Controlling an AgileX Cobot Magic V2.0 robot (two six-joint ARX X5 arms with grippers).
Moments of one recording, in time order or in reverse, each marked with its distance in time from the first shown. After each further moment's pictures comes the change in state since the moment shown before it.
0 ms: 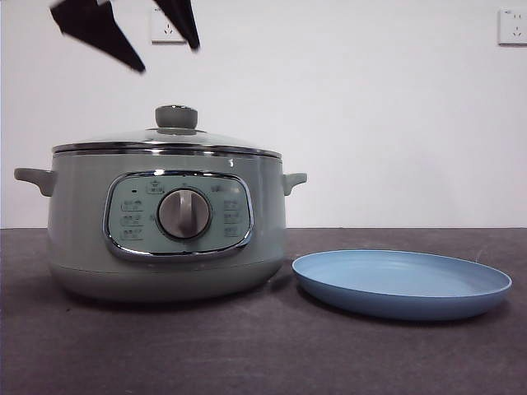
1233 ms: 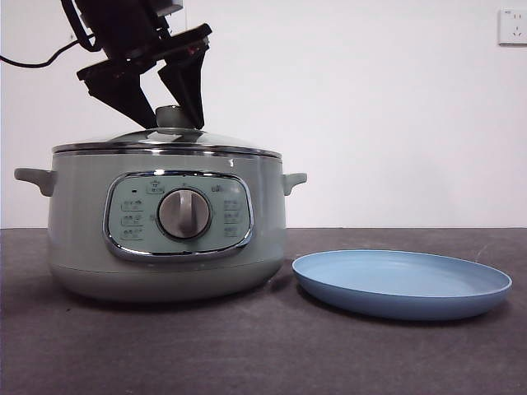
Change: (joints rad) left arm -0.011 0.162 0.000 0.048 -0.074 0.025; right arm 0.000 0.000 0.000 -0.048 0.000 0.008
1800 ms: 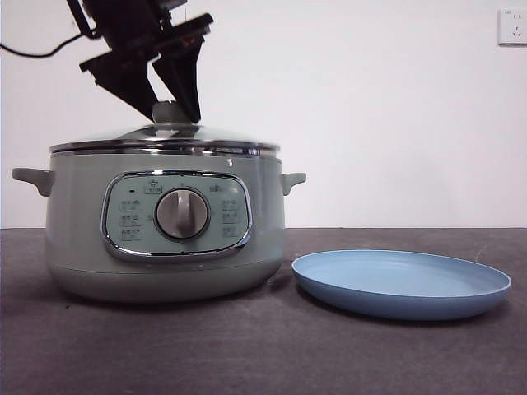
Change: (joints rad) left arm -0.005 0.013 0.097 -0.130 0.003 0.019; right arm 0.000 0.000 0.000 0.015 -0.005 0.048
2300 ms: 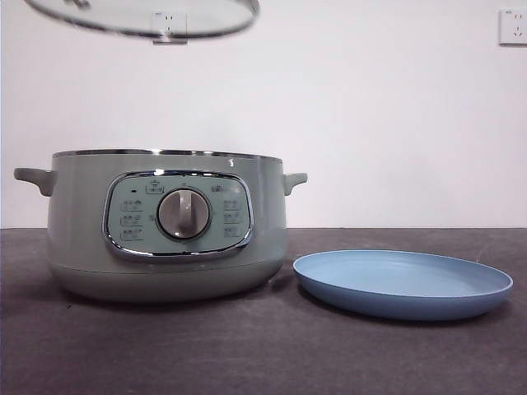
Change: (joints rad) left arm 0.007 -0.003 0.605 -0.480 -0.012 0.133; right arm 0.089 0.006 0.000 0.041 -0.003 0.047
